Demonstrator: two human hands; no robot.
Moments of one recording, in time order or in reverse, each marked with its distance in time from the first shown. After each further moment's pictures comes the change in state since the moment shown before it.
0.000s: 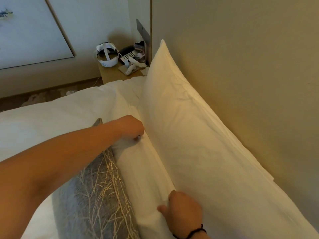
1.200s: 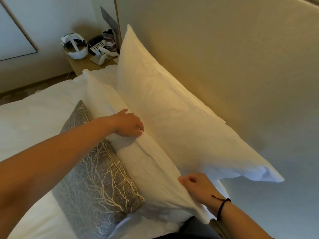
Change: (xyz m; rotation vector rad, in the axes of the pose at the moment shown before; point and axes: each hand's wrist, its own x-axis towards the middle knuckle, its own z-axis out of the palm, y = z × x) left_hand -0.076 0.075 -0.016 -0.294 0.127 0.467; right_hand -0.102 0.102 0.041 0.774 0.081 0.121
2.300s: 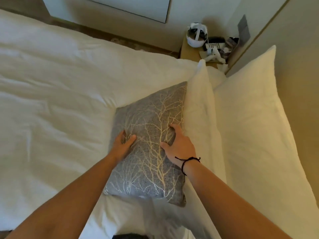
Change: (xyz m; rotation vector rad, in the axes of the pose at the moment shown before) left_hand -0.171 0.017 0.295 -1.731 0.959 -1.123; right_hand 0.065 -0.178 0.186 -0.686 -0.210 -0.618
